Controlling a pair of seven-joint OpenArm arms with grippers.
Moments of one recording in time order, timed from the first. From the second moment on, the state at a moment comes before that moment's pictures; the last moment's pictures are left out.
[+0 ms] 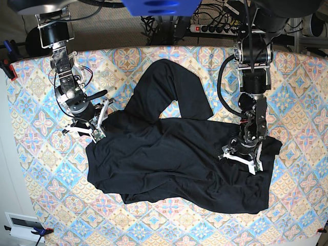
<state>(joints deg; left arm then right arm) -25.6 -8.6 -6.4 47.0 -22.9 1.2 23.7 -0.5 23.8 -10.0 93.9 1.5 16.6 -36.0</state>
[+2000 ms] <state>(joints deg) -27.9 -17.3 -5.9 47.0 -12.9 -2.5 21.3 -2.3 23.8 -10.1 99.3 1.3 16.5 -36.0</state>
